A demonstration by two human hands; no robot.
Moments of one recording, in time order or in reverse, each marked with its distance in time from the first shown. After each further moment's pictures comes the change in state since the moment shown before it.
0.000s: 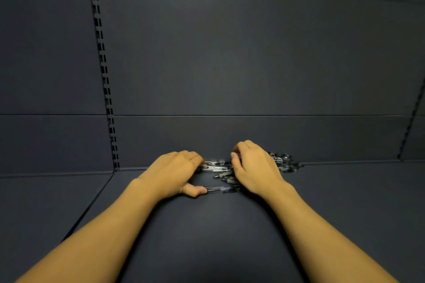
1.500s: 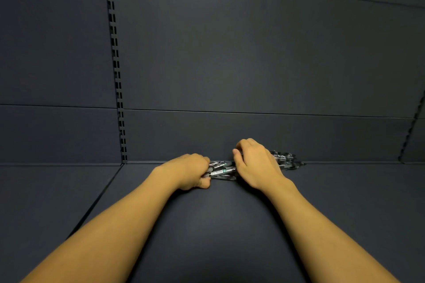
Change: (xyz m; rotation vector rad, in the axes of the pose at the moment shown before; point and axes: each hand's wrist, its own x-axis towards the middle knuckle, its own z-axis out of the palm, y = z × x) left_hand 0.014 0.014 -0.003 -0.241 -0.301 -0.154; right_hand 0.001 -0.009 0.003 0.015 -0.036 0.036
